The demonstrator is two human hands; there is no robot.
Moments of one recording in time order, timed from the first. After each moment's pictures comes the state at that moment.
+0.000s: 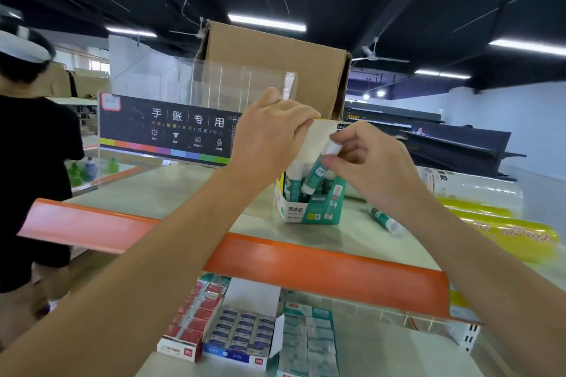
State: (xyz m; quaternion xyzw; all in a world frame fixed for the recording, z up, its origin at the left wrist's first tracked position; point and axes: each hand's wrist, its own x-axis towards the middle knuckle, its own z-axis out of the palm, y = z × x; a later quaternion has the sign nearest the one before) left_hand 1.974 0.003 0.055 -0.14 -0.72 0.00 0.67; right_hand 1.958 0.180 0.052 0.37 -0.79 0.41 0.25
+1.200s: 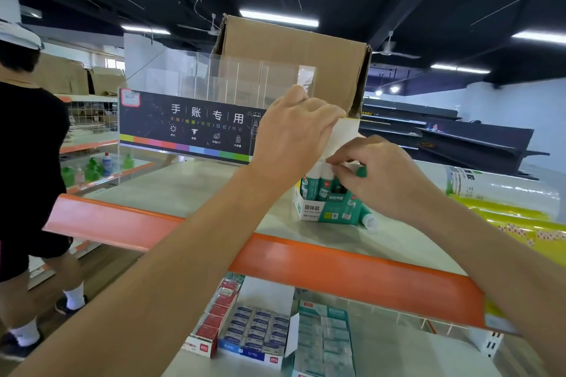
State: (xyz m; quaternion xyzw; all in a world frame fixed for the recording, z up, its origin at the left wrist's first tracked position) left_hand 1.968 0.003 0.052 -0.16 -0.70 0.03 0.70; right_hand 1.946 0.166 0.046 0.42 -0.84 0.18 0.30
